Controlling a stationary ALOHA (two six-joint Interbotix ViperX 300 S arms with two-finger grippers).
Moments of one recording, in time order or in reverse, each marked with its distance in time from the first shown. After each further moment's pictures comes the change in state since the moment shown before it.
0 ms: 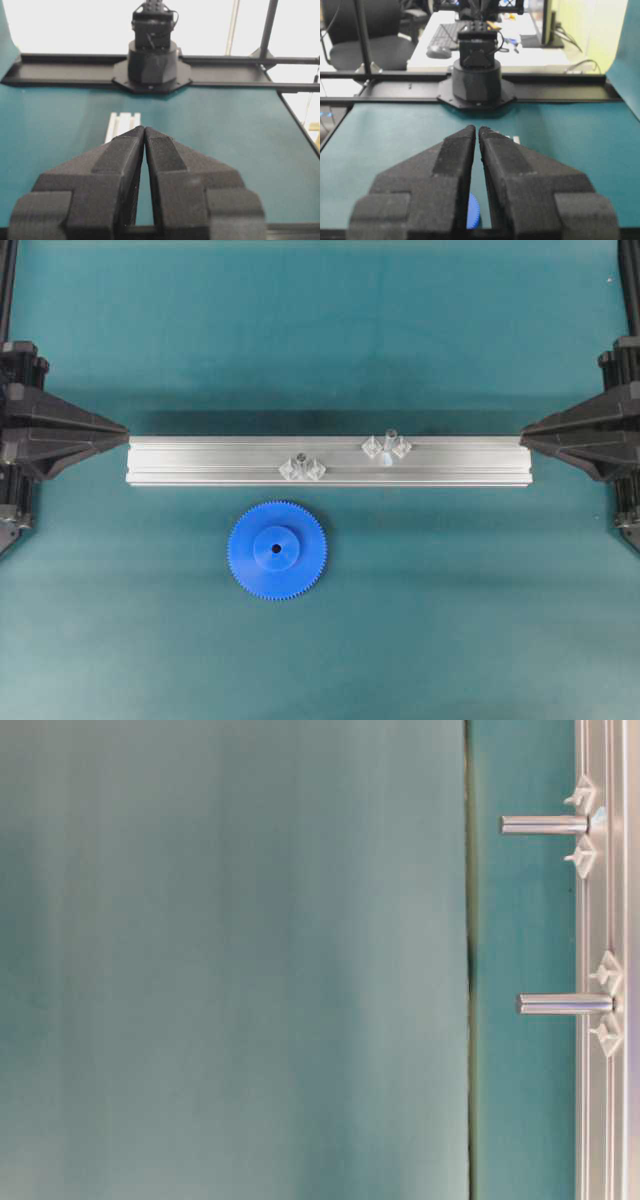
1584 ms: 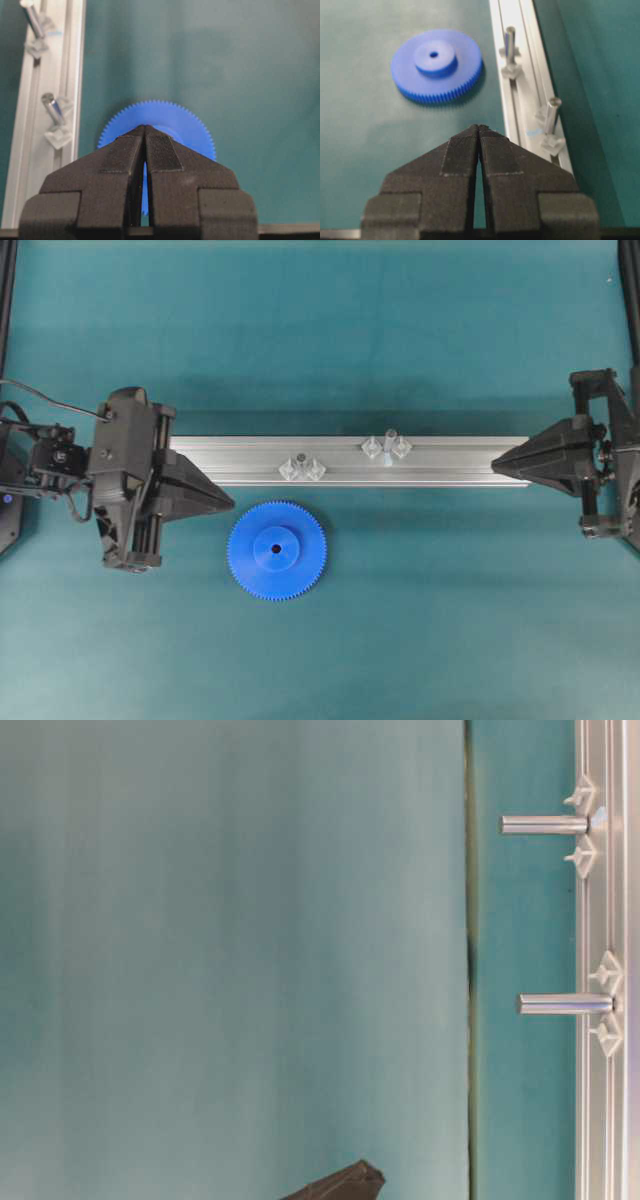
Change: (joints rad) left arm -0.097 0.532 -0.310 0.011 0.374 -0.089; right arm -0.014 0.123 0.002 0.043 0.354 0.075
